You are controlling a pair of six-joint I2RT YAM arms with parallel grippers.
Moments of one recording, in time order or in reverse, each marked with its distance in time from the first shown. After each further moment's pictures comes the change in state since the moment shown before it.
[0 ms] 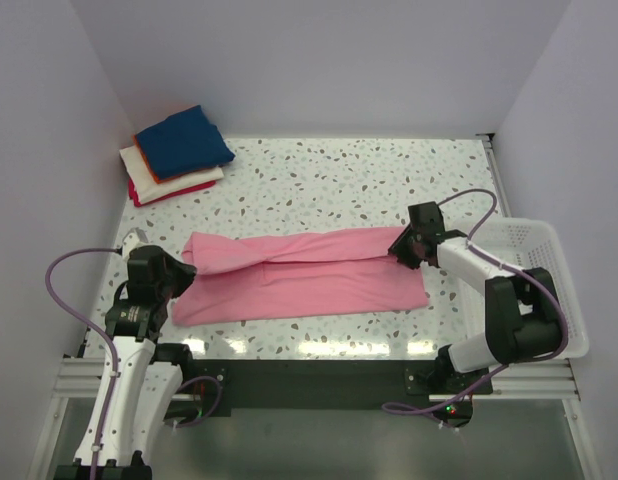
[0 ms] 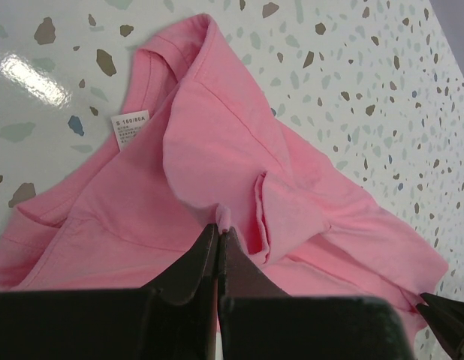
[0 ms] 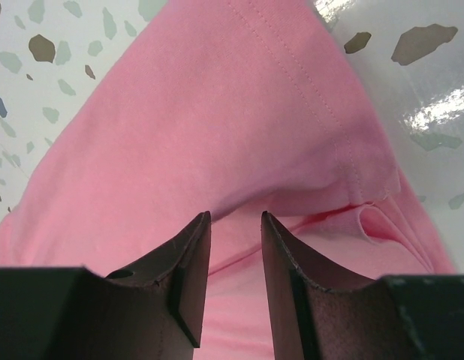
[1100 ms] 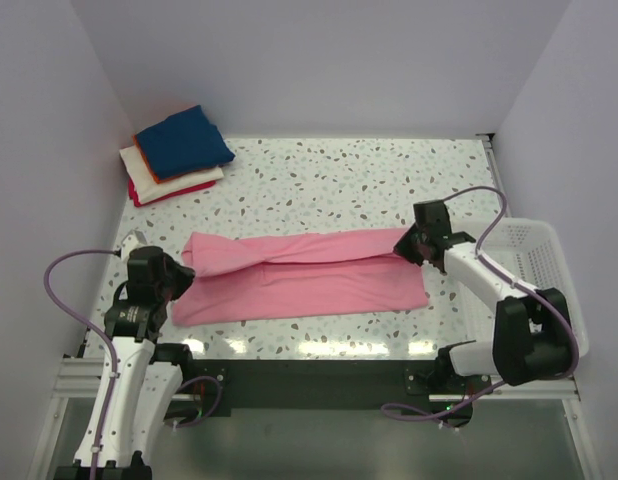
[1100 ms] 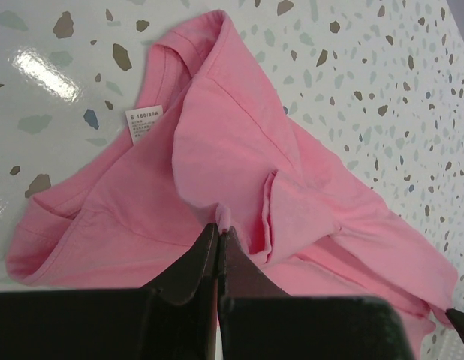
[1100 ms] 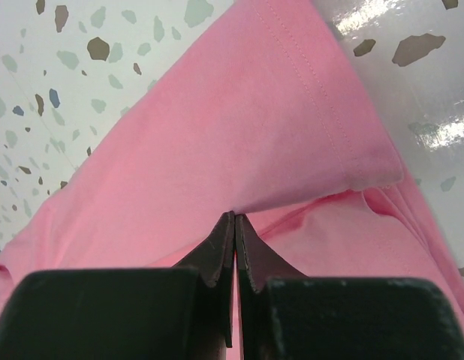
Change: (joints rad) left arm 0.000 -0.001 0.007 -0.031 -0.018 -0.002; right arm 0.000 -0.108 0.004 -0.034 0.002 -0.009
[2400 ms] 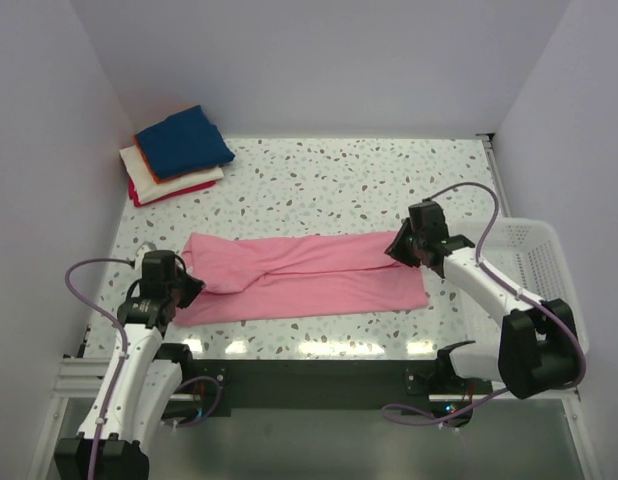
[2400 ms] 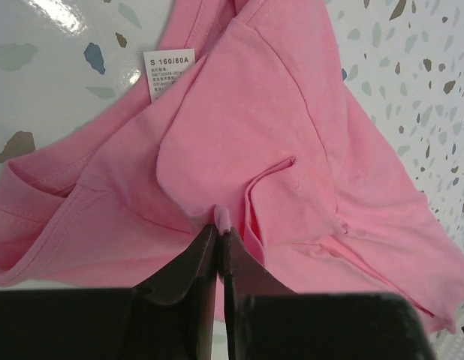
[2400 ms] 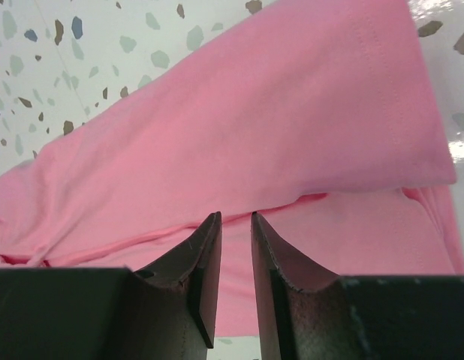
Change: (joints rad) left arm 0.000 0.088 -0.127 0.060 0.045 -0.084; right arm 0.056 -0.079 -0.016 -0.022 -0.045 -0.118
